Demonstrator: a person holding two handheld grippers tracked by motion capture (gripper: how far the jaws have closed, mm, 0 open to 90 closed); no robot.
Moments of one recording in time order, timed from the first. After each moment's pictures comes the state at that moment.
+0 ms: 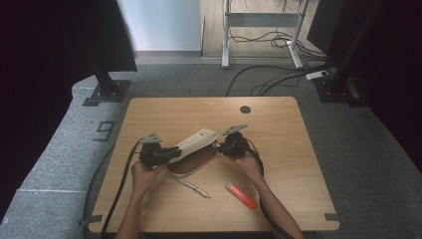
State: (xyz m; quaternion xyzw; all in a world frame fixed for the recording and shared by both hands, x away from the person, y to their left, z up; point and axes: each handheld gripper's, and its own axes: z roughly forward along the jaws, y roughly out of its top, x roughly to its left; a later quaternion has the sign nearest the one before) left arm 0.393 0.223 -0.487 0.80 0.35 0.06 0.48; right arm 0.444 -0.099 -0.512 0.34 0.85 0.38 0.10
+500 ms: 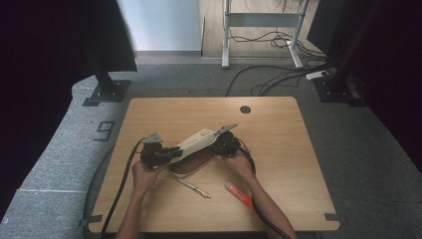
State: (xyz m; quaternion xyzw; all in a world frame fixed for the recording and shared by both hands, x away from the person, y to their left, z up) left arm 0.392 0.219 -0.485 0.81 0.35 0.06 0.47; right arm 0.457 -0.072 -0.525 0.34 0.86 0.37 0.11
